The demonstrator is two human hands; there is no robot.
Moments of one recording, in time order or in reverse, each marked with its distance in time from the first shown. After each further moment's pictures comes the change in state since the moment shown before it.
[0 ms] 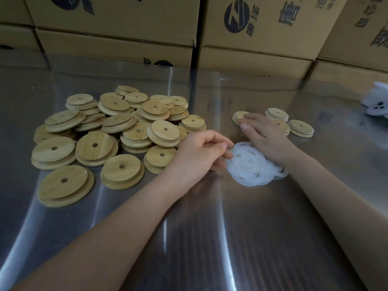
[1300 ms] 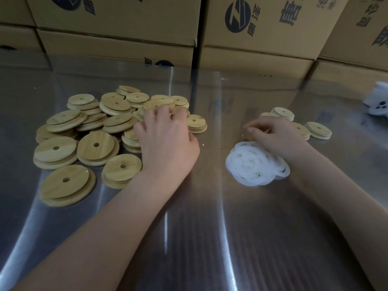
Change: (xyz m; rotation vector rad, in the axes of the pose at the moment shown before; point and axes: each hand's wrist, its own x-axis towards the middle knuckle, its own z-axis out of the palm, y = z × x) left_hand 0.003 0.002 -0.025 1.108 0.570 0.188; right_hand -0.007 -0.002 -0.015 0.106 0.070 0.137
